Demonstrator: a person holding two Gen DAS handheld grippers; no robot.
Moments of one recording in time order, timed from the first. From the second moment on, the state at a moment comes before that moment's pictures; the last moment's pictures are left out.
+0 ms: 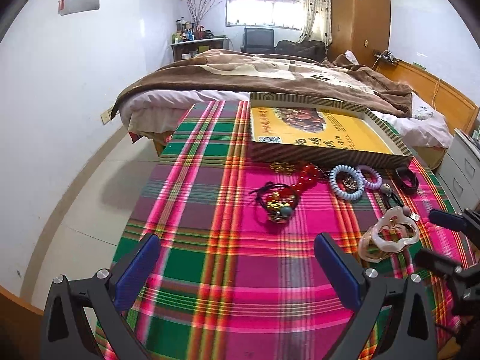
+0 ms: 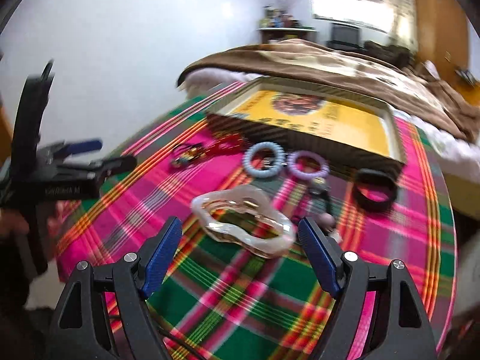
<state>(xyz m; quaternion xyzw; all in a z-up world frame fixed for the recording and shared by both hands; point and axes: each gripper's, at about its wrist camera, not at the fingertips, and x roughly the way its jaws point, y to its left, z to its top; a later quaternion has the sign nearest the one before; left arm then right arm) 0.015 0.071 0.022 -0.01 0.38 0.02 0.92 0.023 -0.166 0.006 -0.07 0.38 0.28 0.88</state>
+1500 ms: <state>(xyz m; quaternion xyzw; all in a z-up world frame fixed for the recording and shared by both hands) 0.073 0.078 -0.008 -0.07 0.45 -0.04 0.89 0.035 -0.151 0.005 -0.12 0.34 0.27 0.90</state>
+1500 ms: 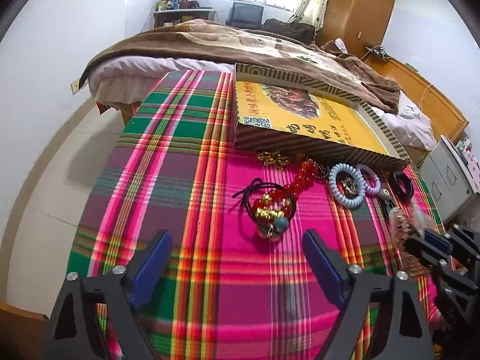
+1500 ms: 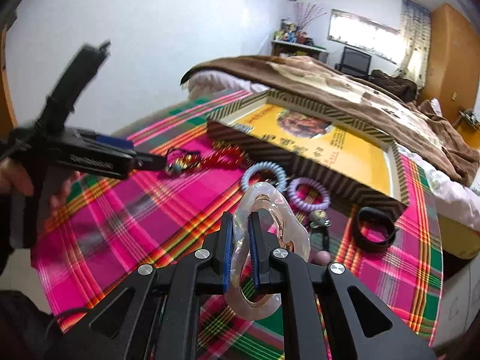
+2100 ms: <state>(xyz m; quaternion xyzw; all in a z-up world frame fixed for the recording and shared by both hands) 0.095 0.064 -0.018 -0.07 0.45 -0.03 0.89 0.037 -0.169 0.002 -0.08 0.33 0.25 0.90</state>
